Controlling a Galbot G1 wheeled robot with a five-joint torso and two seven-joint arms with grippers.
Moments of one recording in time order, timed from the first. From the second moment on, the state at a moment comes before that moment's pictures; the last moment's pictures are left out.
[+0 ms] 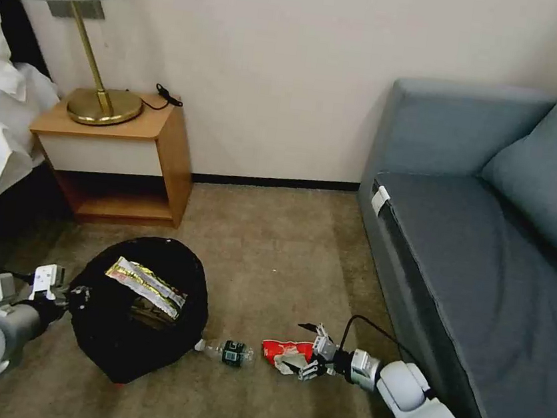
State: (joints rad) left arm 1.58 -0.99 -0.97 -1.97 -0.99 0.74 -0.10; right arm -1.02 1.19 0.17 1.16 -0.20 0.31 -0.83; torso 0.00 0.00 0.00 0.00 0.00
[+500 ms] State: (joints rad) left arm 1.59 -1.01 -0.97 -1.97 -0.99 0.74 -0.10; right arm -0.96 1.24 0.18 1.00 -0.29 0.34 -0.82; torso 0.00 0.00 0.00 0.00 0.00
